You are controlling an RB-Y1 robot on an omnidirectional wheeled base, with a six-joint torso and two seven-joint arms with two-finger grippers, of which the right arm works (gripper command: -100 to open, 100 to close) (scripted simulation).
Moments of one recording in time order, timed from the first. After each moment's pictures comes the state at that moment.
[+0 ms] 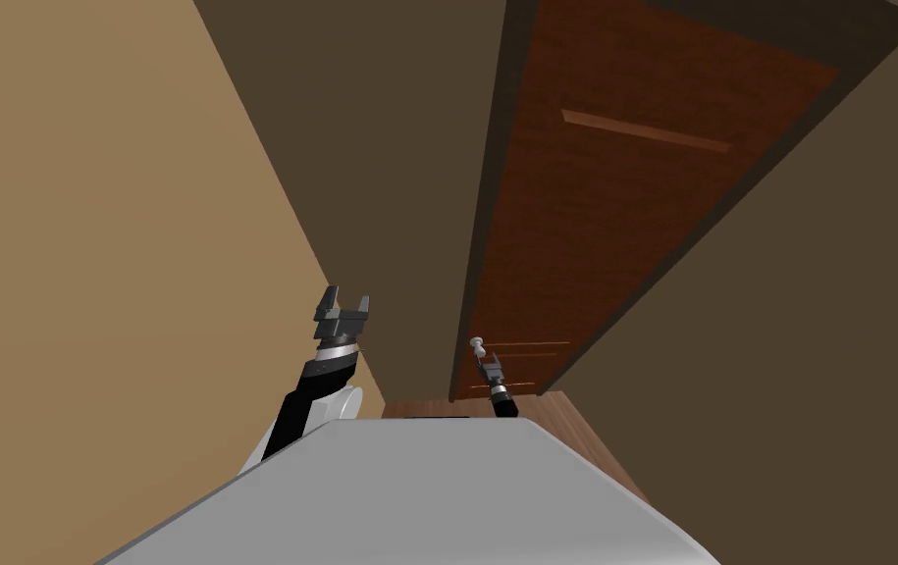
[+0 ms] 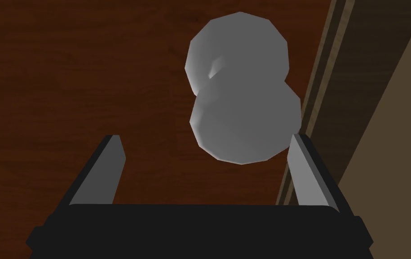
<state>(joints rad) 0.15 0.02 -0.25 -0.97 0.50 -0.80 1.21</state>
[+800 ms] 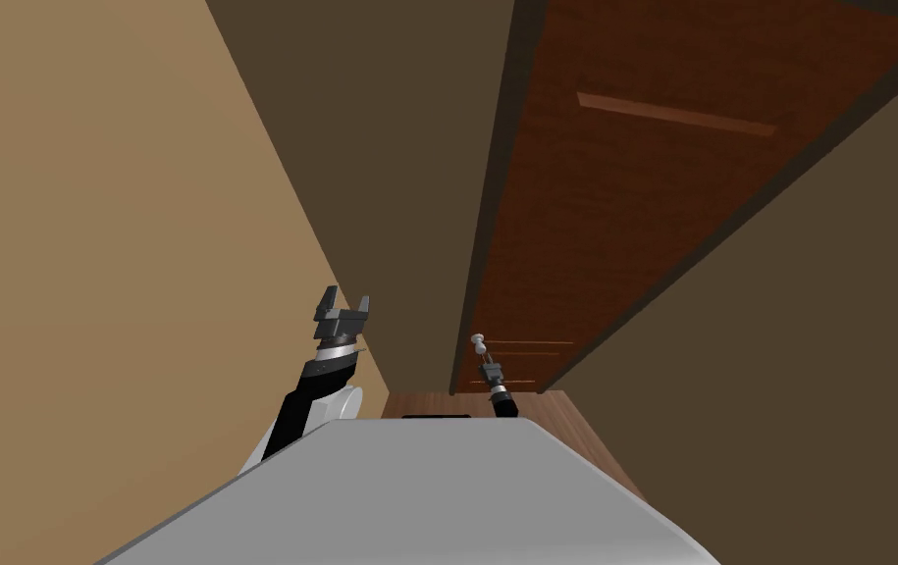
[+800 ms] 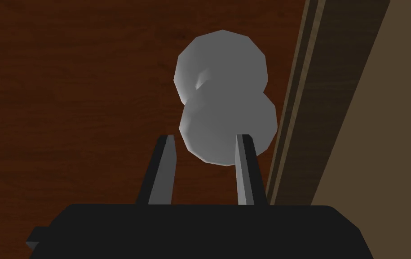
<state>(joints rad) 0.15 0.01 -0.24 -0.97 0.50 -0.79 1.20</state>
